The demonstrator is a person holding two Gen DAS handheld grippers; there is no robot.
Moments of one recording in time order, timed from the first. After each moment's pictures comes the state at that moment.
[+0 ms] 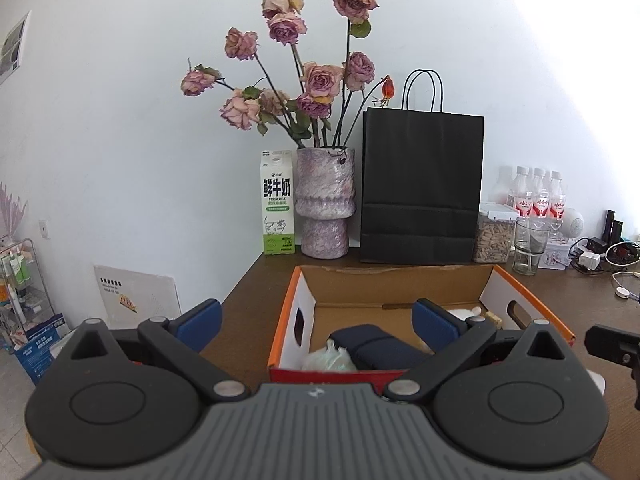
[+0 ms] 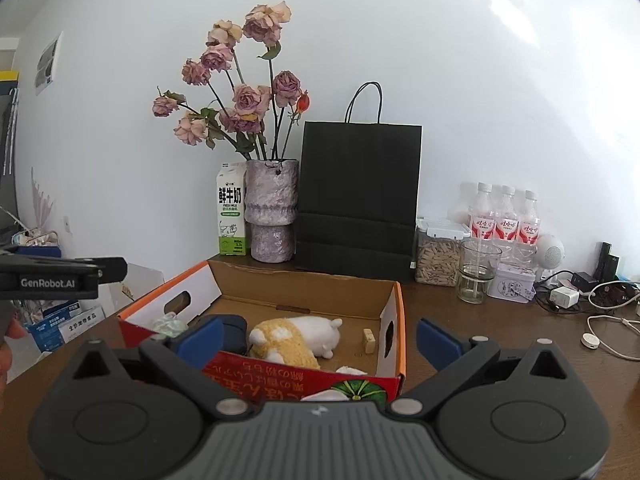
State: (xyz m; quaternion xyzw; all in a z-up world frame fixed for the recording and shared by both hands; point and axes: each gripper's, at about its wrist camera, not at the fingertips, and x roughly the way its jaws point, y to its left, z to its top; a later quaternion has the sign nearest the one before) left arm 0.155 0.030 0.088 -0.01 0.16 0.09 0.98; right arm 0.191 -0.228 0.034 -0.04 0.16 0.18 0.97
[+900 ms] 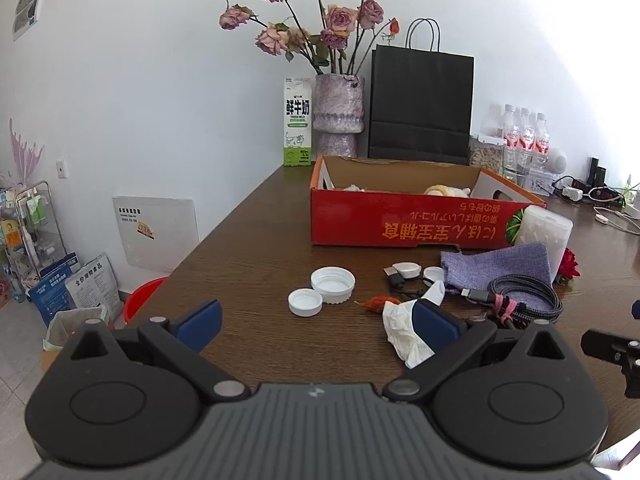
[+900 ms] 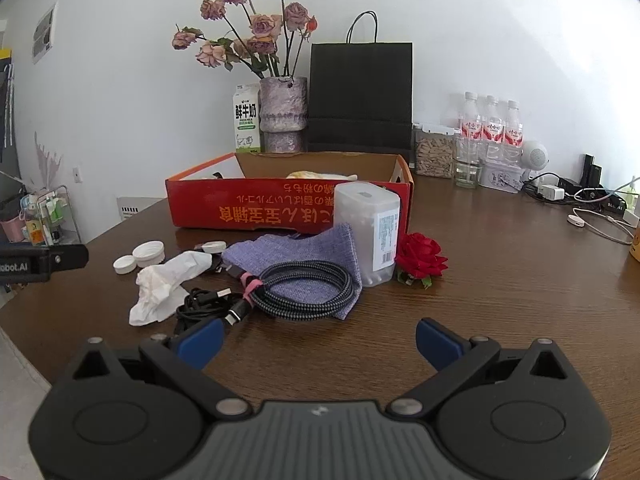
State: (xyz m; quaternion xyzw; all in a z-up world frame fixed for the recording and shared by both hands) left arm 0.020 0.041 0.012 -0.02 0.23 0.09 0.97; right arm 0.063 -0.243 -0.053 -0.03 0.25 0.17 0.95
